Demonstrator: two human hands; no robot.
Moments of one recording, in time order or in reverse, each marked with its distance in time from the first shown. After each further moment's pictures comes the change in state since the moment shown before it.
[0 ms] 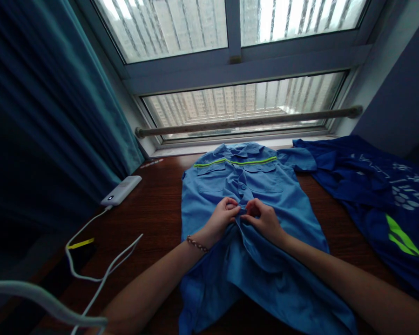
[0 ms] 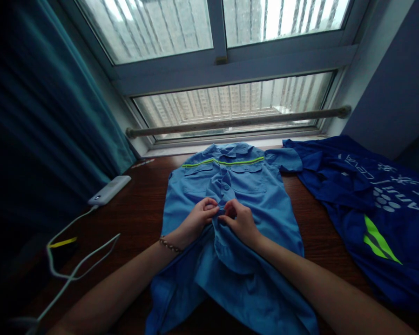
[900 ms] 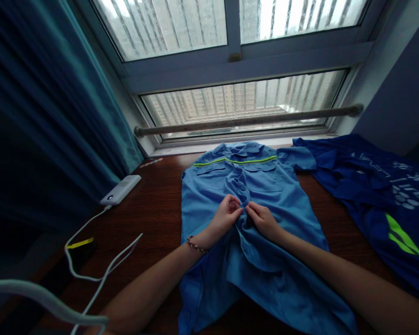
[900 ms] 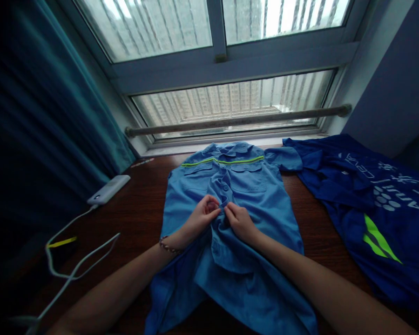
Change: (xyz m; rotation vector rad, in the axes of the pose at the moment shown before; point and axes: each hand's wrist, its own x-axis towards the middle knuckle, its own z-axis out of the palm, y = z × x) left_hand 0.002 -0.002 0.006 0.254 -0.036 0.245; right_hand 0.004 0.009 0.003 -0.028 -0.083 0.035
